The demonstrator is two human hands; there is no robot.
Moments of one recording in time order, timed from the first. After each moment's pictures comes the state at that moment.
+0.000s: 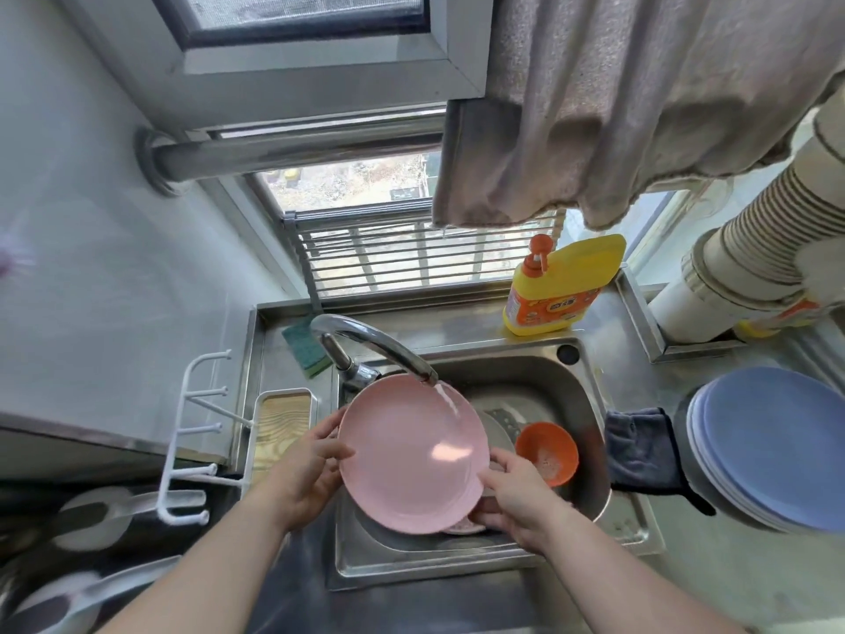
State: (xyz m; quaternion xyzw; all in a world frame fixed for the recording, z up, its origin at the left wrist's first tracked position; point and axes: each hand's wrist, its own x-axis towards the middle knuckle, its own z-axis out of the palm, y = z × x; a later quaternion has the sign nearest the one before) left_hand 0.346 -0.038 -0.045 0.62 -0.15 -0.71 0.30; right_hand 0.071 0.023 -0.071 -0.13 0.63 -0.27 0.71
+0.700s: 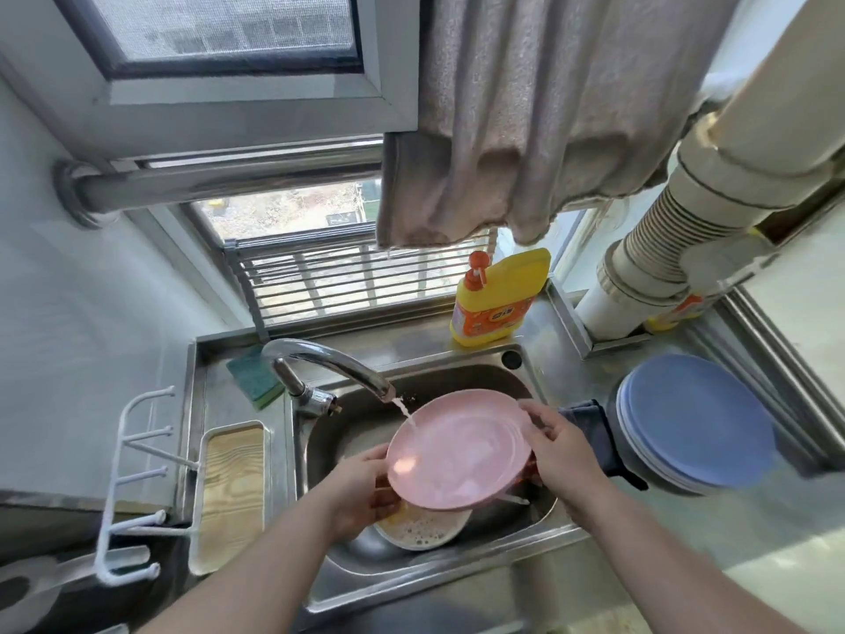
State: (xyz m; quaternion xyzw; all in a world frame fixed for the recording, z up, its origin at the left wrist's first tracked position) left_hand 0.258 -0.034 -0.054 0.59 -0.23 -0.76 0.11; right_hand -0.014 0.027 -0.020 -0.26 0.74 -0.38 0.49
